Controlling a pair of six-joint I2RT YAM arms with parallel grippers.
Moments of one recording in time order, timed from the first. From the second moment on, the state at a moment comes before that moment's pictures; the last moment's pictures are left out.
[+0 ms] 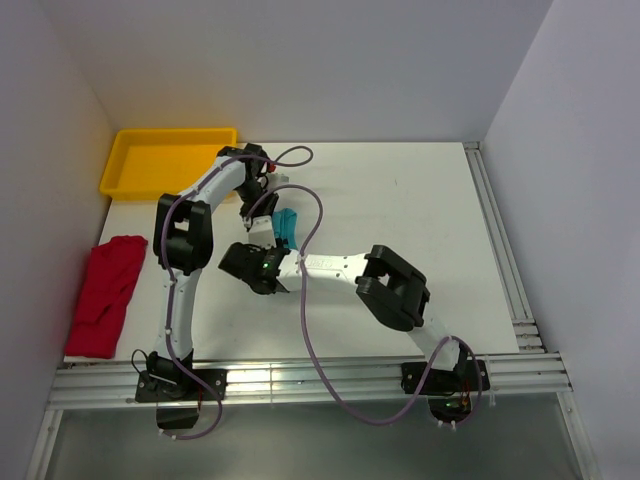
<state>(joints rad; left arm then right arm) -0.32 2.33 2.00 -1.18 0.29 0.12 1.15 2.15 1.64 -0.57 0.68 0.80</state>
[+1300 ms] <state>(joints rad) -0.17 2.18 1.72 -0.85 0.81 0.06 0.77 1.81 0.76 0.45 -0.08 1.22</state>
